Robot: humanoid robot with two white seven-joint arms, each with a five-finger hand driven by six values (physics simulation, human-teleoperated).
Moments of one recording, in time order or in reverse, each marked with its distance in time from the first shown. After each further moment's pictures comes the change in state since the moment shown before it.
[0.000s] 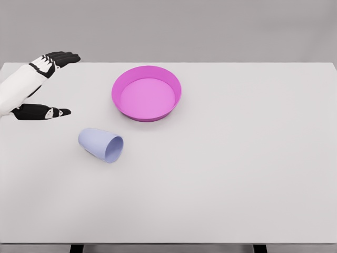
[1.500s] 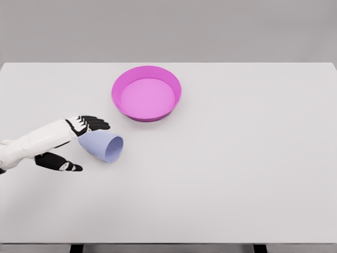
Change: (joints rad) left arm -0.015 0.077 -0.233 -0.001 0.069 -0.091 -0.205; right arm 0.000 0.000 0.000 0.000 0.001 0.000 -0.001
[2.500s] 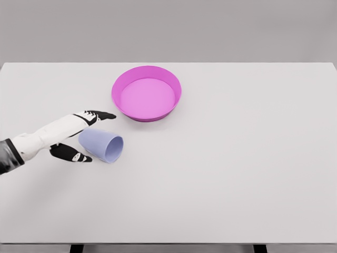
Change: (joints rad) left arm -0.064 -0.091 -0.049 0.001 0.006 0.256 -0.039; right arm 0.000 0.000 0.000 0.000 0.000 0.000 0.000
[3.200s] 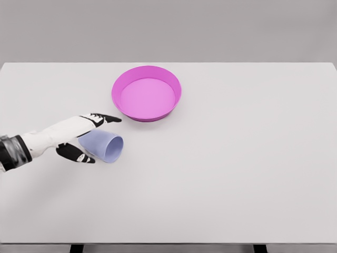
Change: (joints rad) left arm -0.095 -0.014 -0.090 0.000 0.002 0.086 -0.060; right arm 0.000 0.000 0.000 0.000 0.000 0.000 0.000
